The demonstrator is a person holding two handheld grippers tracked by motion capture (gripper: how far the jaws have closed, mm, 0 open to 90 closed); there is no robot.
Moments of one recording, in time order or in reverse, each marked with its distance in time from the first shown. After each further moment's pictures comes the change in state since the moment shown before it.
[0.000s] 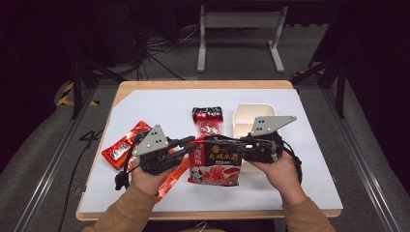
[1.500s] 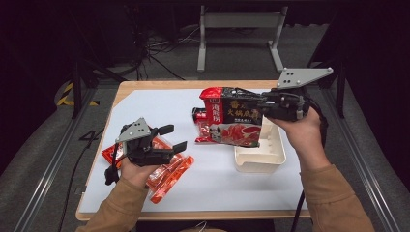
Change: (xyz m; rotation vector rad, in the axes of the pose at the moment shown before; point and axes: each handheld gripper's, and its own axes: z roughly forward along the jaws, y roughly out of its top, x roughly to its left) left arm 0.043 -0.019 -0.012 -0.021 -0.012 -0.137; right arm -0.049 0.072 -0.061 -0.063 -0.168 -0.091
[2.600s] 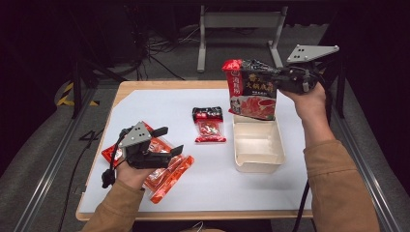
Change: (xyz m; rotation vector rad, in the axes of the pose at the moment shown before) left arm 0.002 -0.012 -0.002 0.062 0.096 0.055; right arm -0.086 -0.014 0.004 0.017 -0.176 -0.027
